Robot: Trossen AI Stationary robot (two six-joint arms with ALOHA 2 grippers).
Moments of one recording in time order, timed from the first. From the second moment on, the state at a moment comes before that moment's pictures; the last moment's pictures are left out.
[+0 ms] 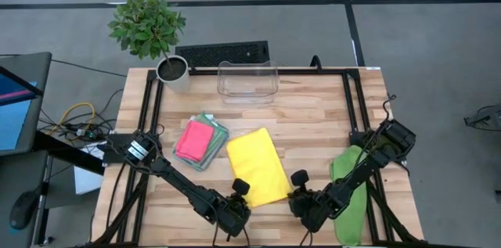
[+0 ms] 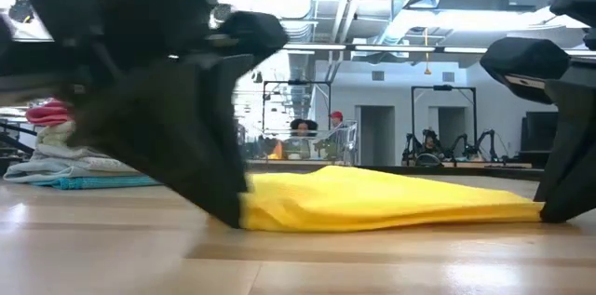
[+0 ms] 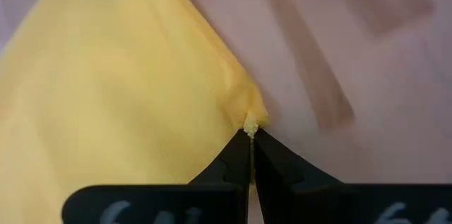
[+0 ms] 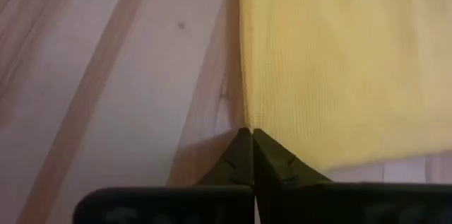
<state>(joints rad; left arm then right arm) -0.64 2.13 1.41 -0.45 -0.44 -0.05 0.81 1.90 0.95 -0.34 0.53 0.30</state>
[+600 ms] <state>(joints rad) -0.73 1.98 1.41 -0.47 -0.57 -0.29 0.81 1.88 1.31 -0.68 0.63 0.29</state>
